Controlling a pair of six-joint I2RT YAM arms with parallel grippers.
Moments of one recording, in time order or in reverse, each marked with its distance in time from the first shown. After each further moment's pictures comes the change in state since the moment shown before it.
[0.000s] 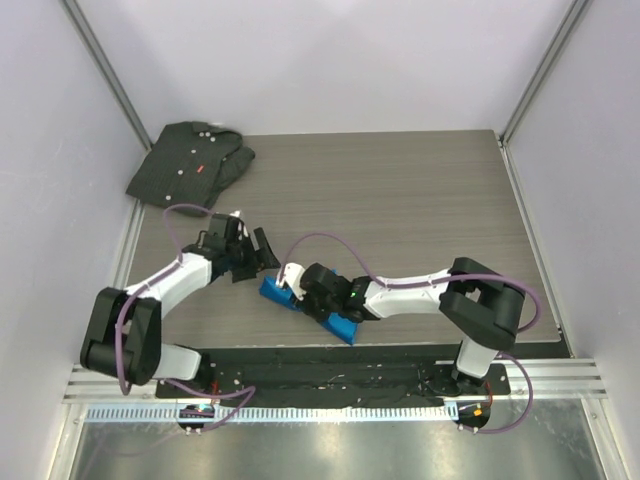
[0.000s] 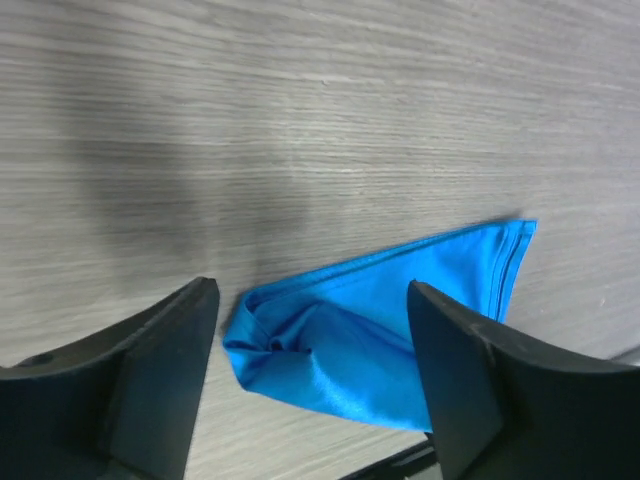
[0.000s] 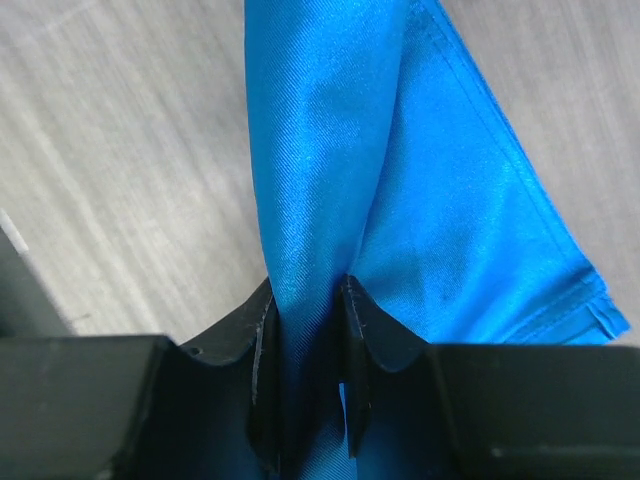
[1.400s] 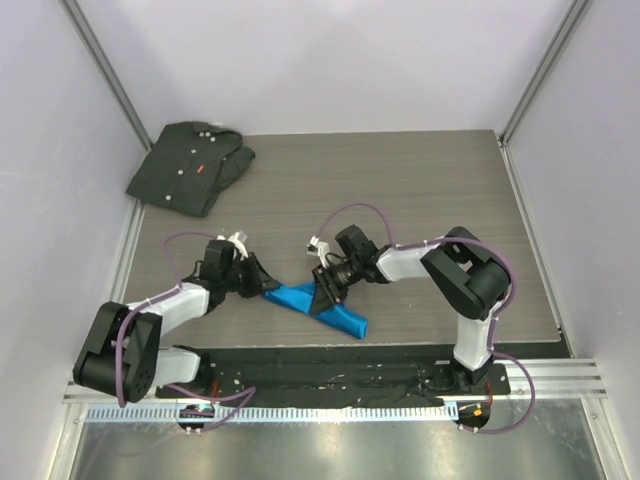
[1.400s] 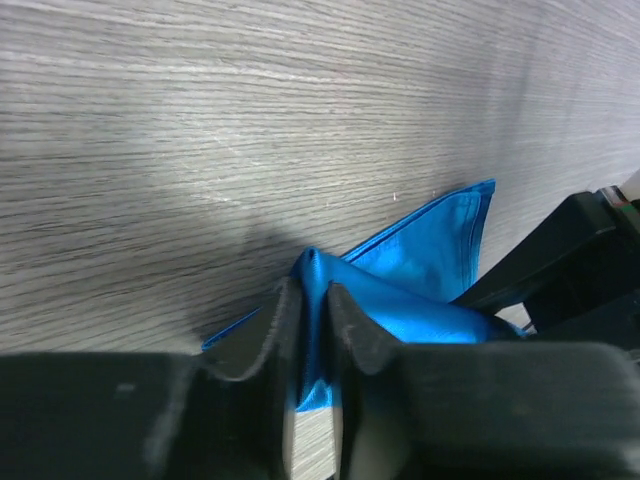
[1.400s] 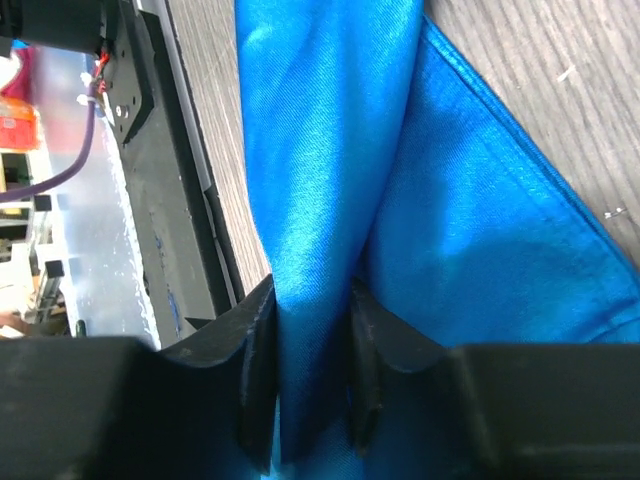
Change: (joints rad) left arm 0.001 -0.116 -0.295 0.331 0.146 -0.097; right arm -0.399 0.159 -0.023 0.114 -0.936 0.270
